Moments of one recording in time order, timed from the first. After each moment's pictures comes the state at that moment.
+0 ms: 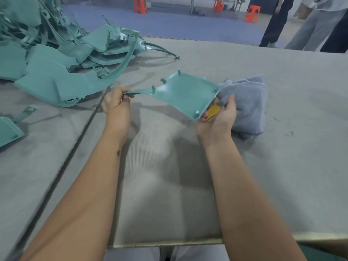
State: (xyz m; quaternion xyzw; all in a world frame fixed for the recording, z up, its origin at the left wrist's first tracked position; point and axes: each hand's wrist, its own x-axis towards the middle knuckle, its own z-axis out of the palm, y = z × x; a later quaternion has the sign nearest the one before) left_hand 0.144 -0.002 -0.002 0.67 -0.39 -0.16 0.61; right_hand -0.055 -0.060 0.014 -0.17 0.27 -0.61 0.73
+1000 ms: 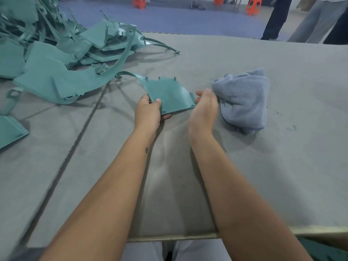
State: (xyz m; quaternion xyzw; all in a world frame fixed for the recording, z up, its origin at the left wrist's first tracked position) left_hand 0.079 -0.019 -0.003 0.56 -0.29 -0.39 0.67; right_hand -0.022 -0.035 0.015 -0.39 0.49 -0.65 0.44
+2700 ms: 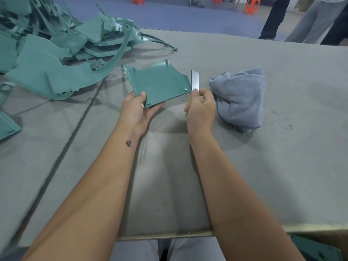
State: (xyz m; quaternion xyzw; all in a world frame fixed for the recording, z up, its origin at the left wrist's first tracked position) left_hand 0.100 -0.019 0.000 0.39 -0.16 -0.50 0.76; right_hand -0.029 -0.039 0.003 -0.47 0.49 -0.59 0.43
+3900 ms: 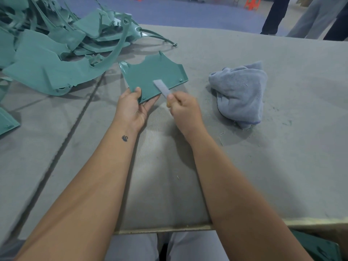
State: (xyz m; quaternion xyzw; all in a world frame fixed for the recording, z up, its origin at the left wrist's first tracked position) left_hand 0.104 -0.018 -0.001 0.34 -0.12 -0.52 0.78; right_hand -0.027 -0.042 -0.014 -0.69 0.44 -0.45 0.36
